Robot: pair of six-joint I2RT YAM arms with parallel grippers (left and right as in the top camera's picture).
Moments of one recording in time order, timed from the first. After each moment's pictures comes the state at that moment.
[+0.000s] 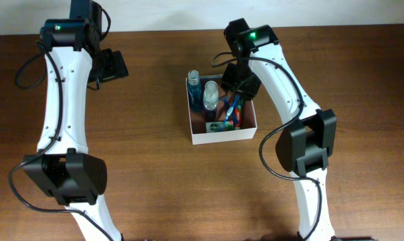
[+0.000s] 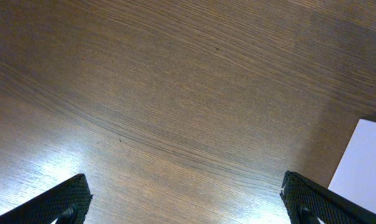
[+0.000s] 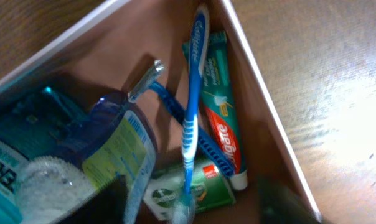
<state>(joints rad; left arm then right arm) -0.01 2.07 2.25 -1.49 -0.18 -0.34 0.33 2.38 2.32 -1.45 -0.09 0.77</state>
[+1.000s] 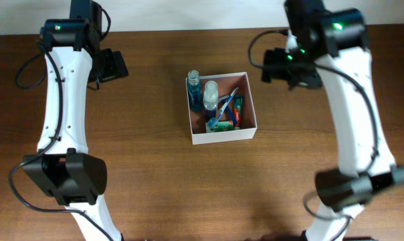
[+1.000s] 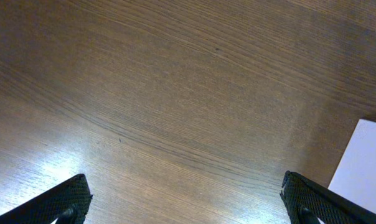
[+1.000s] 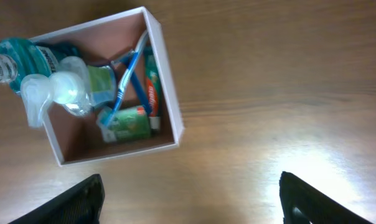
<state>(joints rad) -0.01 2.07 2.25 -1.49 -0.18 -0.34 0.20 1.94 2.35 -1.69 0.01 0.36</state>
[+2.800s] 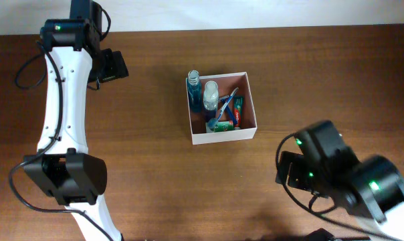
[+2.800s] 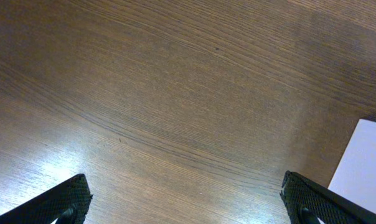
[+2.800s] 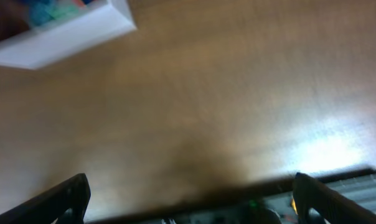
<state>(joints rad) -0.01 2.07 2.25 -1.49 -0.18 -0.34 0.44 1.02 1.28 -1.50 0.15 0.69</state>
